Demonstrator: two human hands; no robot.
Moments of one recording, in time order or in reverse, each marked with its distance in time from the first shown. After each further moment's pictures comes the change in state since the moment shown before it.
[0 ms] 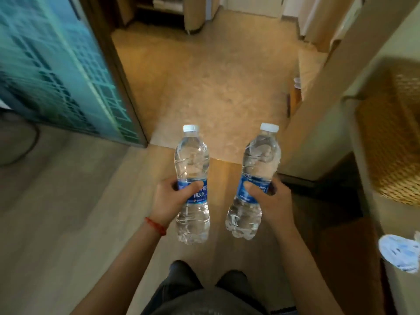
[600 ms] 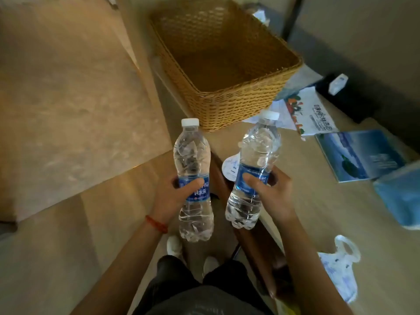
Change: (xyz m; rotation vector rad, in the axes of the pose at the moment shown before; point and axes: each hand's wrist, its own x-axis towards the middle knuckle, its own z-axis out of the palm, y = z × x) left_hand -0.064 0.016 0.341 0.050 -0.786 0.039; right_hand -0.109 0.062 -0.301 0.080 0.745 0.077
